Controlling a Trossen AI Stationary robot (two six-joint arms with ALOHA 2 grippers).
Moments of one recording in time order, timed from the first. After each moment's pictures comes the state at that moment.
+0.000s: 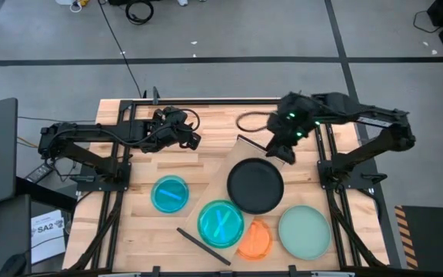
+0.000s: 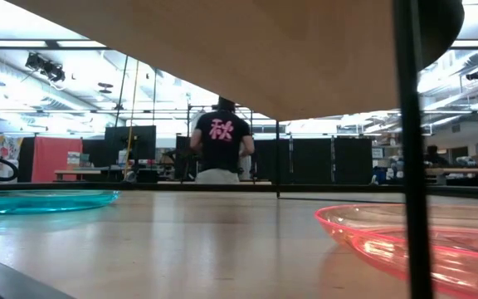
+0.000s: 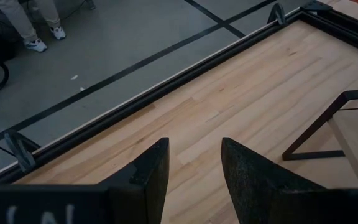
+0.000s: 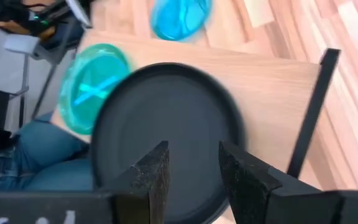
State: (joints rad) left arm 0.05 1.32 1.20 -0.71 -0.75 -0.62; right arm -0.11 1.28 1.51 -1.12 -0.33 0.28
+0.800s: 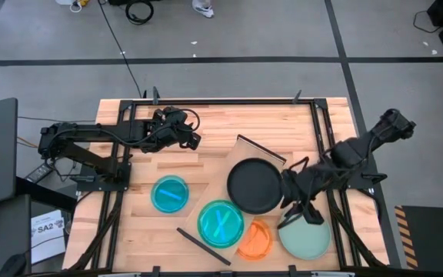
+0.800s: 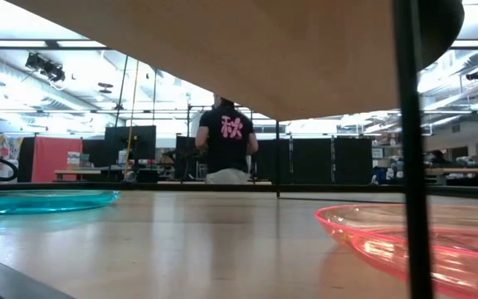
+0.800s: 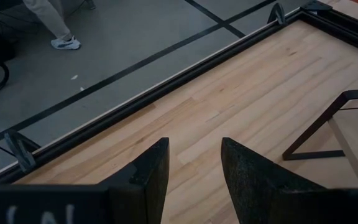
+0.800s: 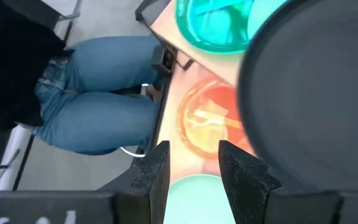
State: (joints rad) left arm 0.05 1.32 1.20 -0.71 -0.75 -0.61; right arm 0.53 1.23 1.27 -0.86 -0.16 0.49
